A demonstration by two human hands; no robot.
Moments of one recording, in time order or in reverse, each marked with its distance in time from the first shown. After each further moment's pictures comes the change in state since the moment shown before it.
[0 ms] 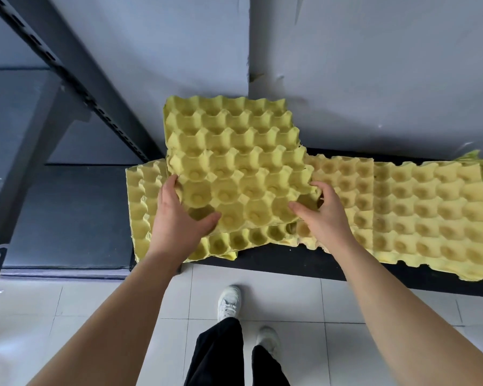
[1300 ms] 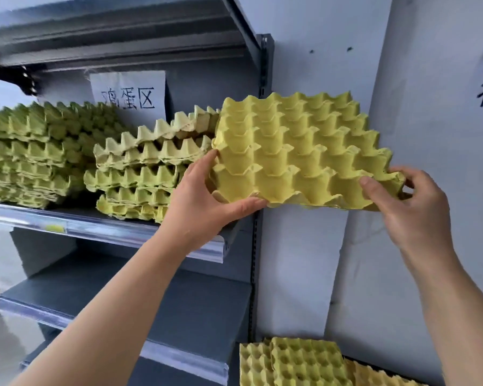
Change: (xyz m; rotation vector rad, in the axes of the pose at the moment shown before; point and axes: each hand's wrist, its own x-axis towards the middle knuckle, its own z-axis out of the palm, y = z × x) left_hand -0.265 0.175 -0.507 -0.188 0.545 0.783; right_hand -0.369 -0.477 -0.118 0.334 0.524 -0.910
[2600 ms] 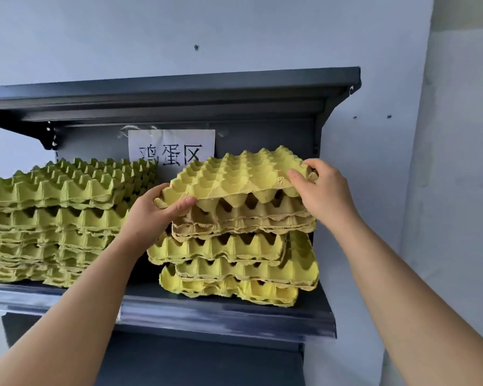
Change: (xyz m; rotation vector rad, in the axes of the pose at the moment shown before) left_hand 0.145 -0.194 -0.218 -0.132 0.075 -0.085; right_hand 0.009 -0.177 0.271 -0.243 -0.133 -0.199
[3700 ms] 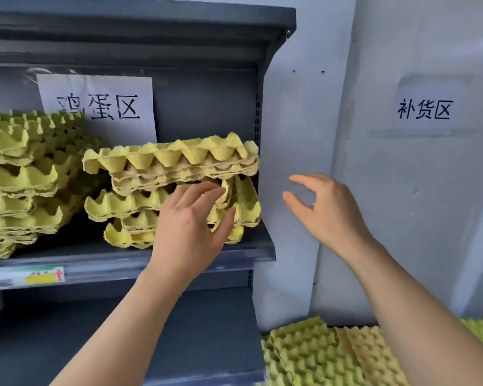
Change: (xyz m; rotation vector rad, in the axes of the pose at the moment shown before) left_hand -0.125 0.034 0.096 0.304 0.030 0.683; right_hand -0.129 0.042 -0.067 -0.397 0.008 -0.086
